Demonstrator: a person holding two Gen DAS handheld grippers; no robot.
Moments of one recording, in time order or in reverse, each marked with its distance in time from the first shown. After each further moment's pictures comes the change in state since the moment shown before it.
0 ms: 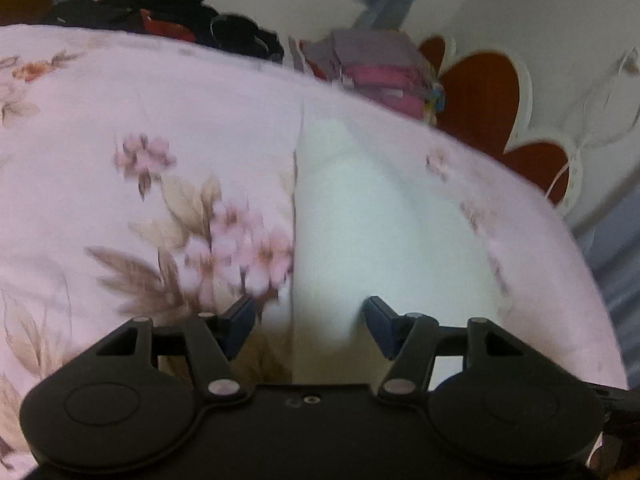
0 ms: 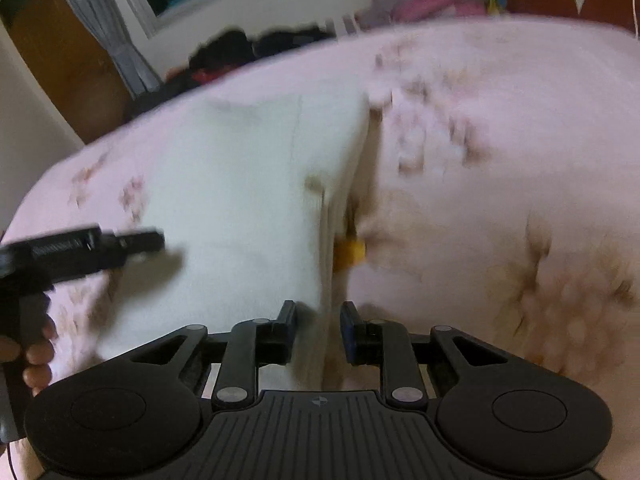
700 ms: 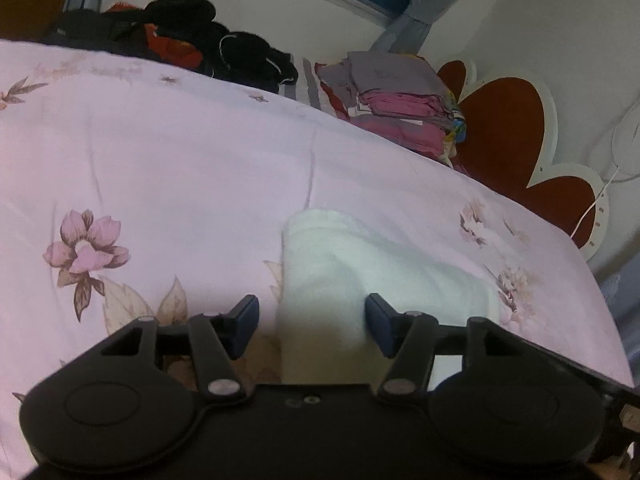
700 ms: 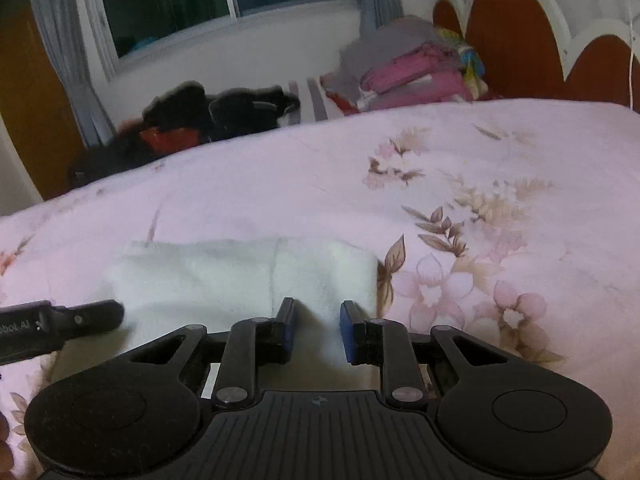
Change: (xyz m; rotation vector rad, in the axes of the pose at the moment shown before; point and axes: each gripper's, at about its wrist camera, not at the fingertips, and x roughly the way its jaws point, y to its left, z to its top) left arm 0.078 0.000 0.062 -0.046 -0.045 0.036; right arm 0.119 0.002 0.086 -0.045 -0.171 -0.157
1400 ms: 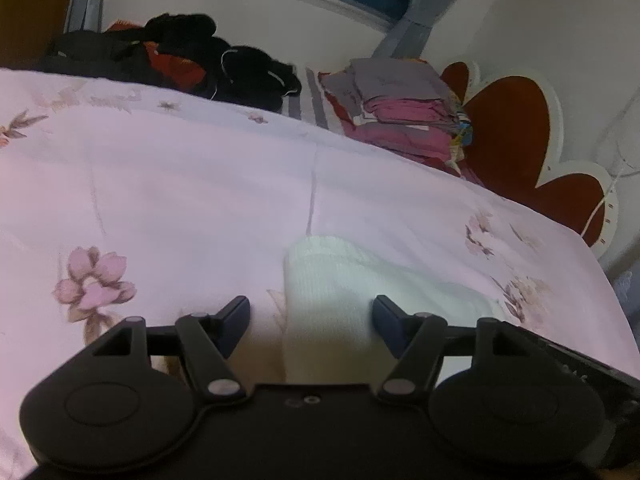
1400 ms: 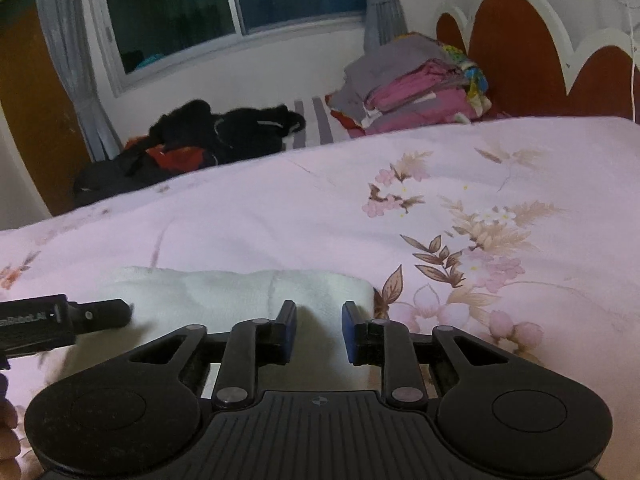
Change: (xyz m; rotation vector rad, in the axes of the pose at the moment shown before) left arm -0.008 -0.009 0.006 0.059 -0.038 0.049; right arm -0.017 -0.001 0.006 -0.008 -0.044 0.011
